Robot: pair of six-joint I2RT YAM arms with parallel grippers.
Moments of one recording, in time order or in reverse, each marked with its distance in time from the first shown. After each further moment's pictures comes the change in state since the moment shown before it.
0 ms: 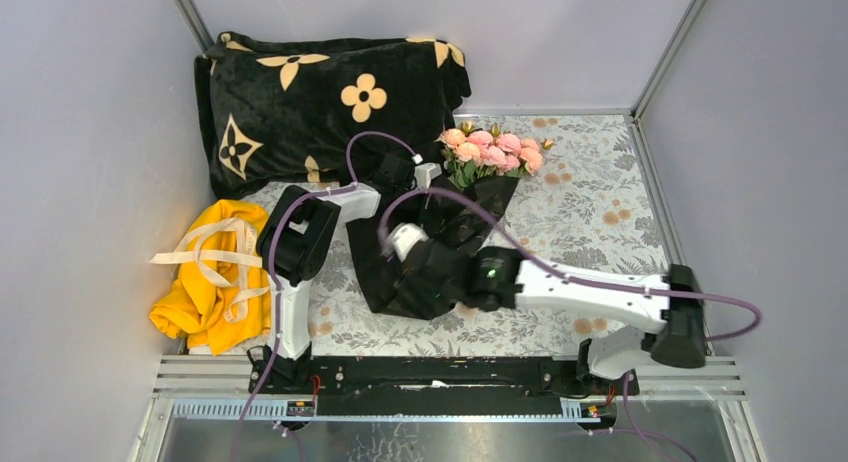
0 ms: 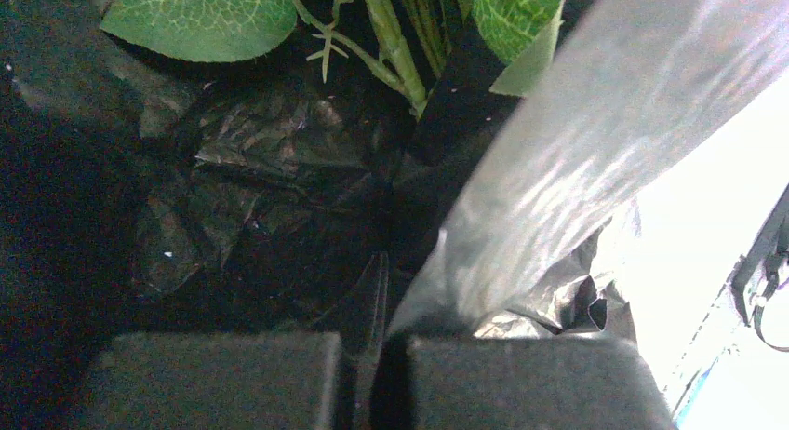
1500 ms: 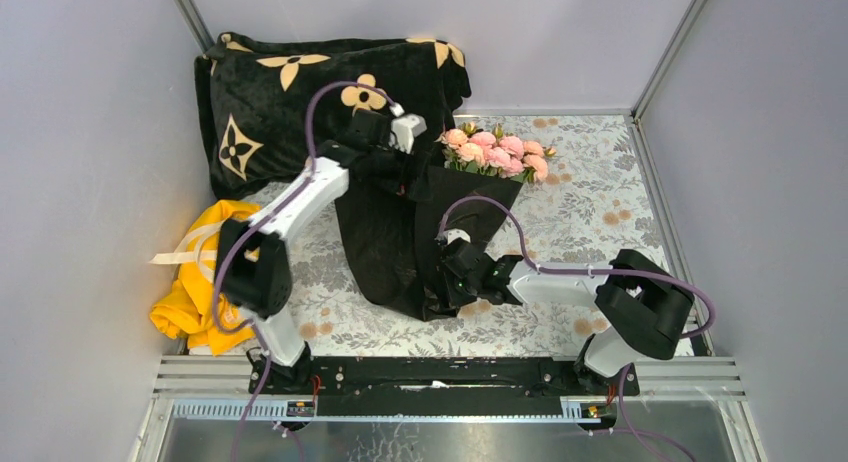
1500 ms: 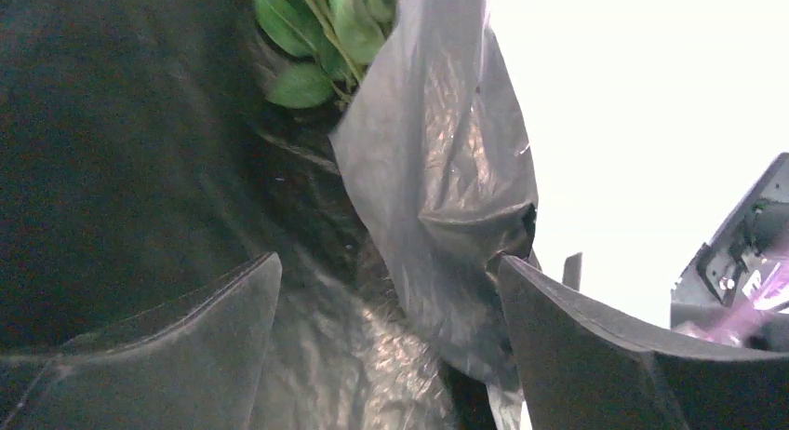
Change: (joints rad) left arm 0.047 -0.247 0.201 -0.378 -0.071 0.124; right arm -0.359 0.034 -0.596 0.649 -0.283 0.388
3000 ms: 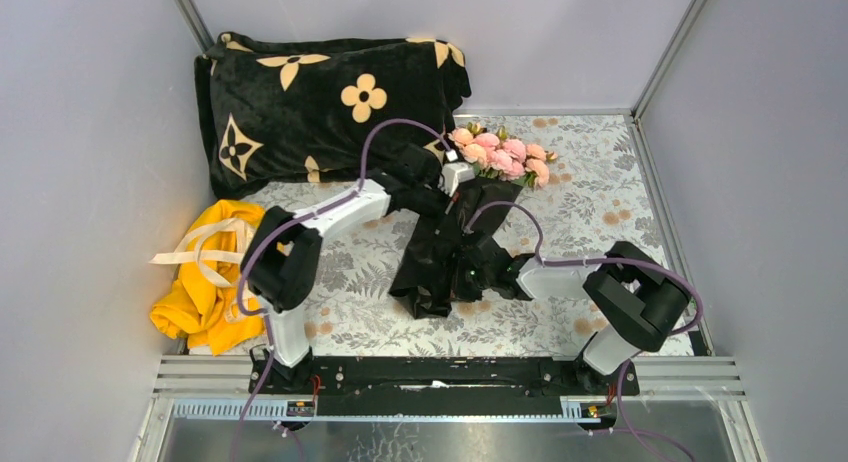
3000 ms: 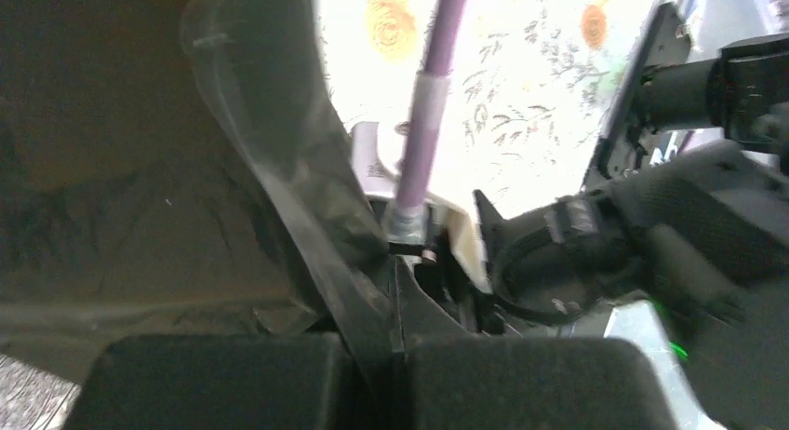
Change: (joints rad) left arm -0.204 0.017 -0.104 0.088 0.178 0.002; right arm -0.140 0.046 -0.108 0.238 -0.251 0.324
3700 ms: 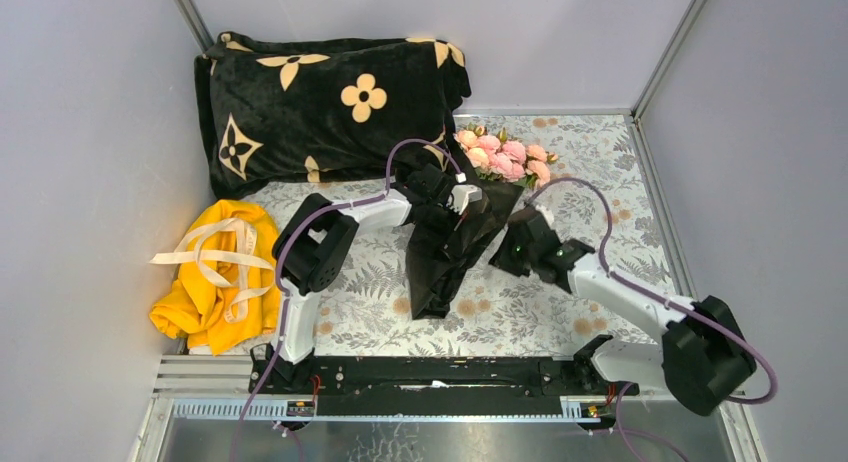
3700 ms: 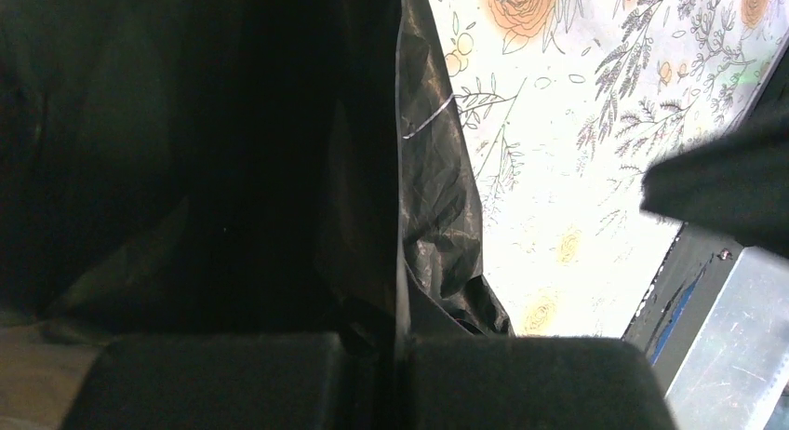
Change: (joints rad) left arm -0.040 0.240 0.010 0.083 -0.098 -0.010; right arm -0.173 -0.421 -0.008 -0.414 0.302 0.040
